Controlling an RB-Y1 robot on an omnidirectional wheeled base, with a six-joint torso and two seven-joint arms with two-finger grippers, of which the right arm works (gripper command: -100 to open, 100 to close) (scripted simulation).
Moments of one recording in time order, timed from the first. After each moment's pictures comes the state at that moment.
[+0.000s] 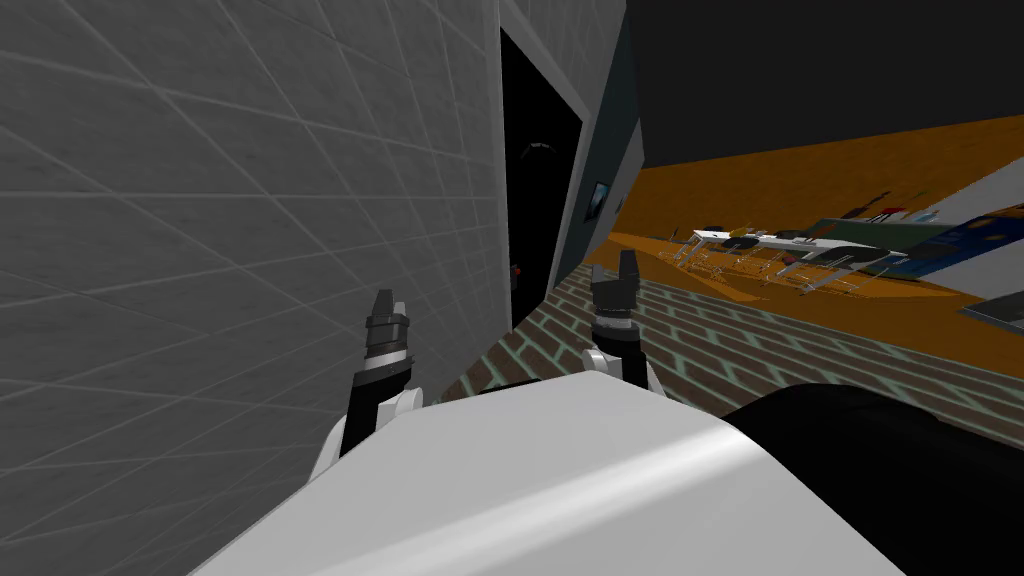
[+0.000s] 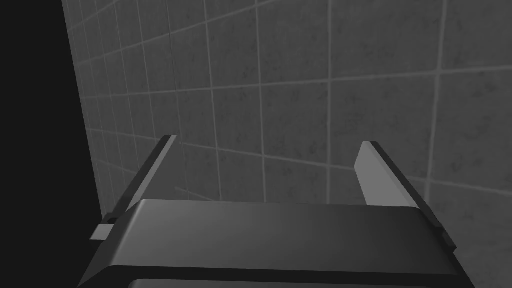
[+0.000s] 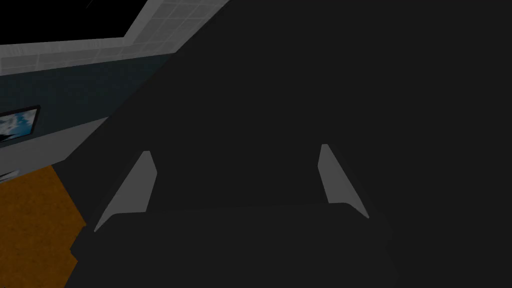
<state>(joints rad) 0.53 0.04 -0.07 -2.40 0.06 -0.55 0.06</state>
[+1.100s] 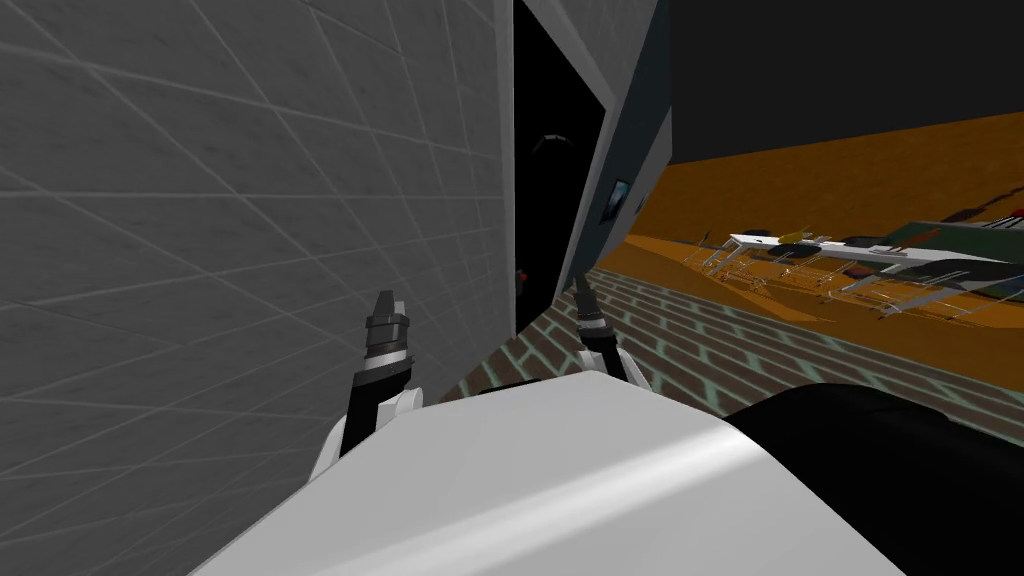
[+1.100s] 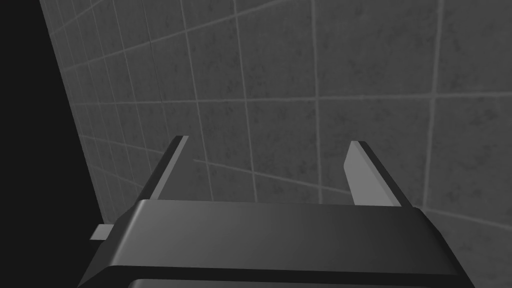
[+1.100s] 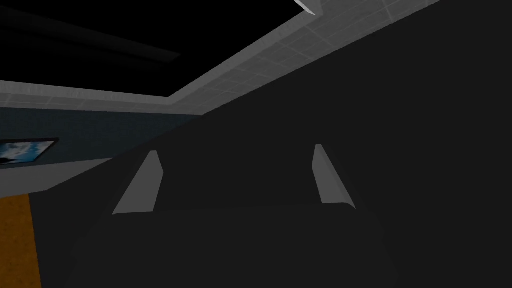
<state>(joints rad) 0.46 -0.08 -0.06 -2.17 0.17 -0.55 0.21</state>
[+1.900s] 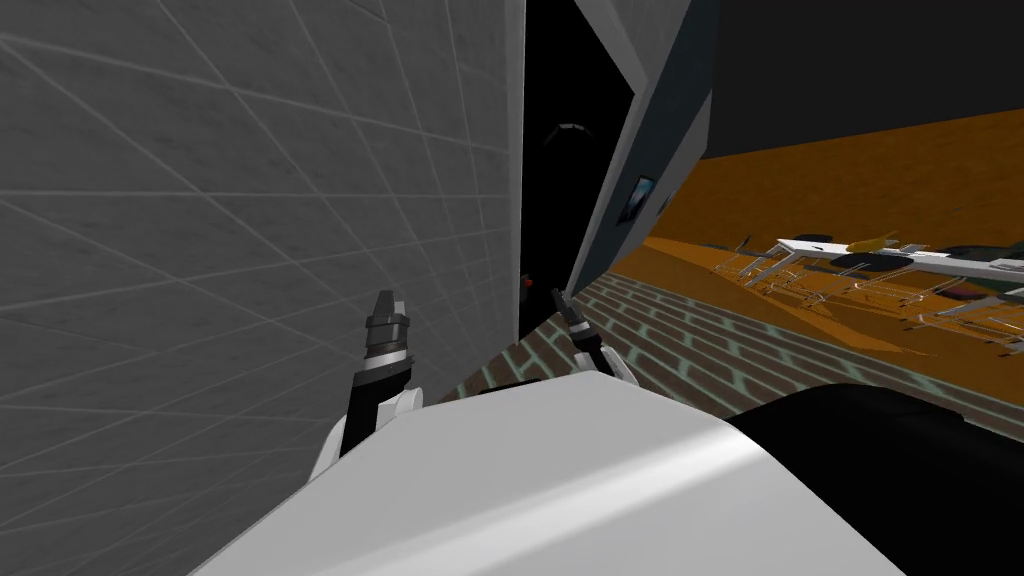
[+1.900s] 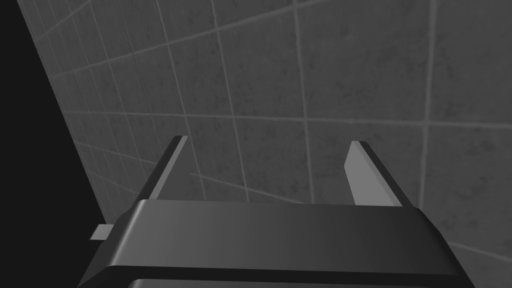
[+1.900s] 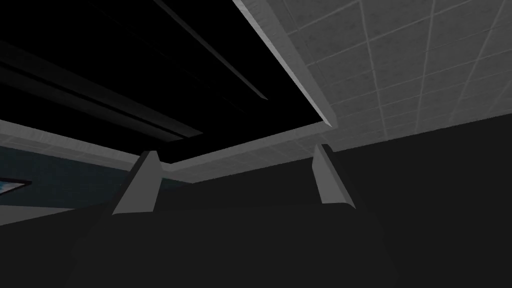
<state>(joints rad) 0.38 -0.17 -0.04 -1.91 0.30 -0.57 0.38</state>
